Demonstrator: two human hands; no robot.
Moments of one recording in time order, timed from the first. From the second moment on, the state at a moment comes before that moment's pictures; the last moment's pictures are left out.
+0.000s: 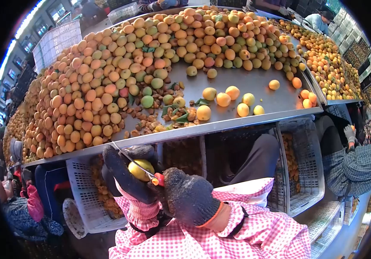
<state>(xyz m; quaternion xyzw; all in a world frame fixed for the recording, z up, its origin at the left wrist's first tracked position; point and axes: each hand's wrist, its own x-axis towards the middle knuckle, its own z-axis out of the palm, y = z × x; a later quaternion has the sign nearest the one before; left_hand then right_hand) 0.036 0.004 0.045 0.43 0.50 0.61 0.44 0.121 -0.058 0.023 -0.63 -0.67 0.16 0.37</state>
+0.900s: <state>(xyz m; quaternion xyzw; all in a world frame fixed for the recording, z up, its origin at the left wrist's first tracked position) 0.062 -0.018 0.075 0.45 0.34 0.58 0.59 0.166 -0.089 0.044 -0.56 -0.66 0.23 0.44</state>
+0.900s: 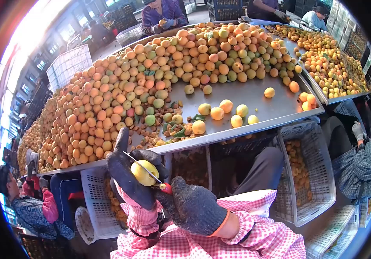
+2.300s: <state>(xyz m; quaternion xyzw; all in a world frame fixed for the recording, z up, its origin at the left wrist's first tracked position) 0.050 0.128 0.010 0.33 0.19 0.50 0.78 0.204 0.053 0.037 -0.55 -0.77 0.10 0.30</state>
